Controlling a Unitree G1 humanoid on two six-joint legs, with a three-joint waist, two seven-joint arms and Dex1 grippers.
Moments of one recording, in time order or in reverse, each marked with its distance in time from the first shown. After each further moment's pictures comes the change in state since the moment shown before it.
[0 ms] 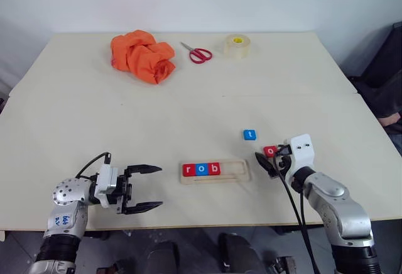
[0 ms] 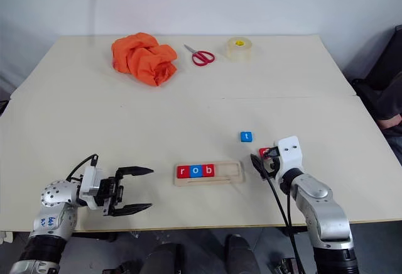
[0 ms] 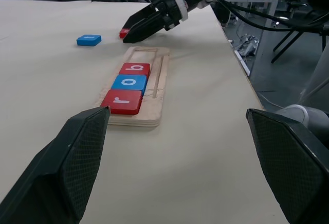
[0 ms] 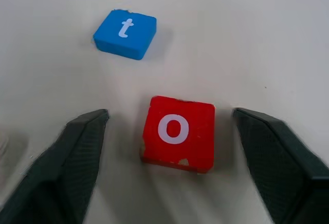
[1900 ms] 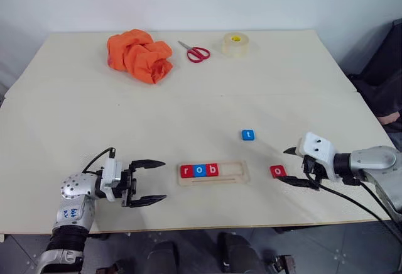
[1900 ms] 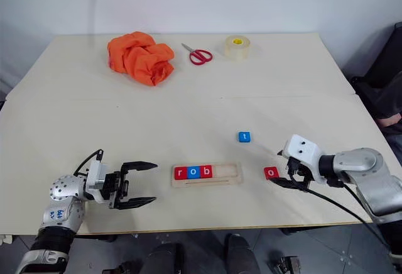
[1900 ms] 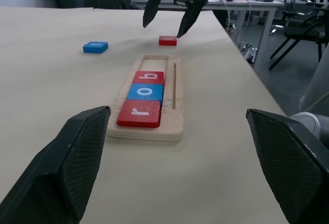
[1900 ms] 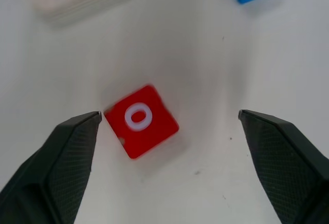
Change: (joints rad) left arm -0.088 -0.039 -0.012 0.115 0.008 -0.027 -0.031; right arm -0.182 -0.650 0.213 0.241 -0.049 -0.295 0.810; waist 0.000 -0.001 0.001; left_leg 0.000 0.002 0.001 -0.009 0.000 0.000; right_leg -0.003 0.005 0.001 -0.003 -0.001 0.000
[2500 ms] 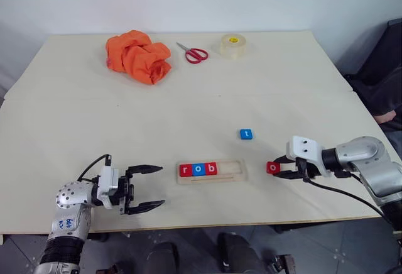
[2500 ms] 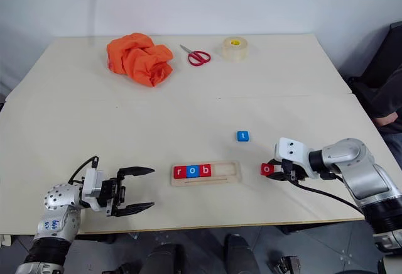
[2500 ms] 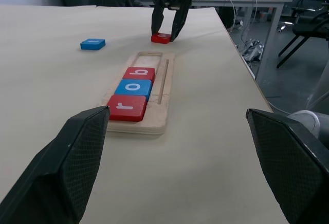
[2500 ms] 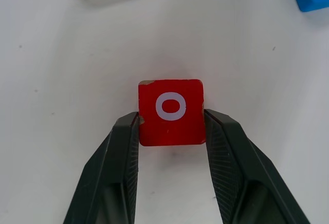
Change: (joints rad) left arm 0.083 0.002 0.020 -0.077 0.000 -0.006 0.044; right arm -0.131 0.064 0.086 0.143 -0.080 -0.106 0.117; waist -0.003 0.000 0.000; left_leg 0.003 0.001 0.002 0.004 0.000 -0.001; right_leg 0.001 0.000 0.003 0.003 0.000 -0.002
